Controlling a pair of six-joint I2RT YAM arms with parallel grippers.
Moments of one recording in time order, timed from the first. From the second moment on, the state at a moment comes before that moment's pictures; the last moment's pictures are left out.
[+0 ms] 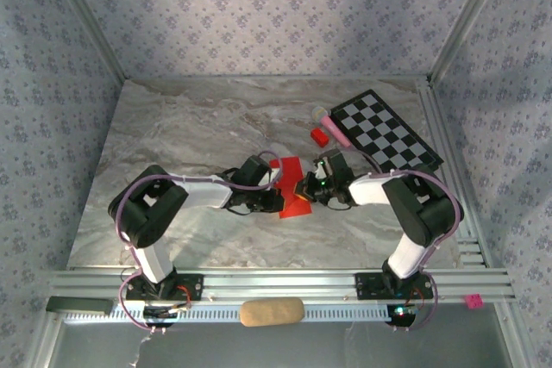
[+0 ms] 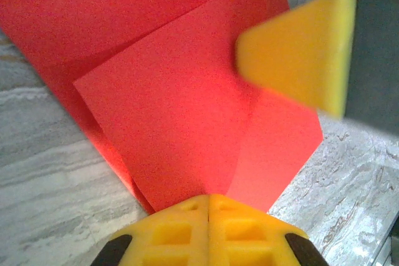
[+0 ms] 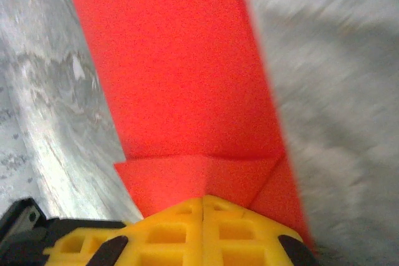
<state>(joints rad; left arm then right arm) -0.79 1.75 0.80 -0.04 0.42 -0.64 0.50 1.69 0.64 0.19 -0.49 0.94</state>
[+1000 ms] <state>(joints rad) -0.79 1.71 0.80 -0.11 0.38 -0.64 0.49 1.70 0.67 0.14 -0.49 0.88</state>
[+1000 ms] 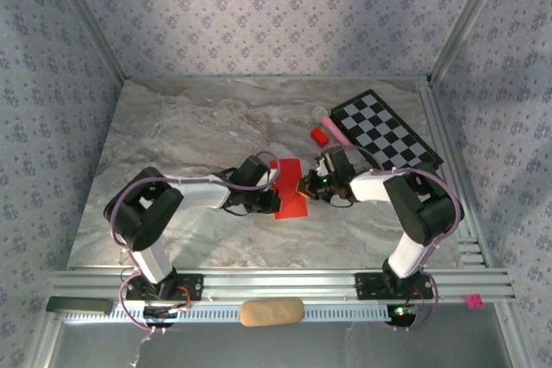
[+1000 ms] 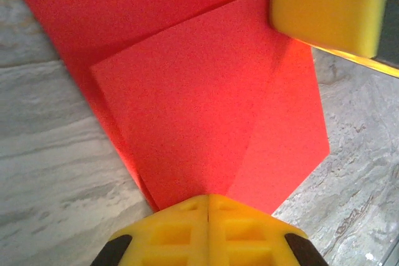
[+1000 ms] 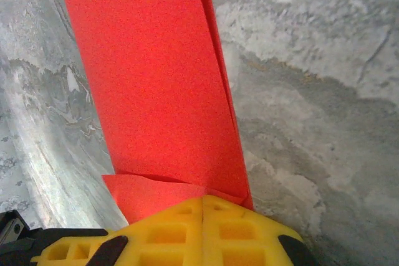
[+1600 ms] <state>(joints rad) -0.79 1.70 0.97 -0.19 0.44 -0.65 0.51 1.68 0.66 0.13 -0.45 0.88</state>
